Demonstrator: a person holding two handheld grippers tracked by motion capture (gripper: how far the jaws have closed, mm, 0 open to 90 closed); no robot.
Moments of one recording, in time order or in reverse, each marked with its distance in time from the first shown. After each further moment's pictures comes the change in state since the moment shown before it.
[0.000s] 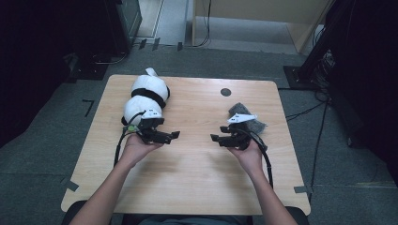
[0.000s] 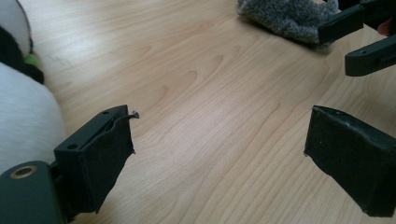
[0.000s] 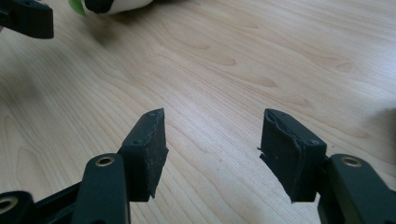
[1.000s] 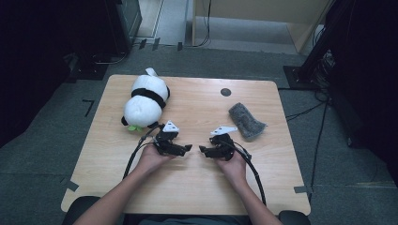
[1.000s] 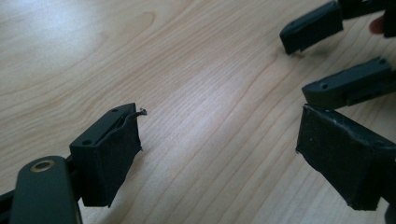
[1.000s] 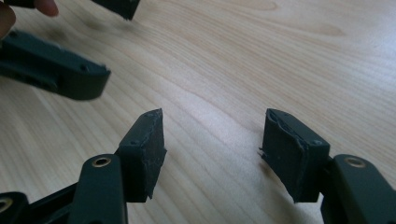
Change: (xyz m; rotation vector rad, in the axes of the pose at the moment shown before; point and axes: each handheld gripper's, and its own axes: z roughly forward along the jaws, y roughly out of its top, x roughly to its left) left arm -0.027 -0.031 0.057 0.116 0.003 0.049; right arm 0.030 -0.031 0.052 0.070 -0.059 0.001
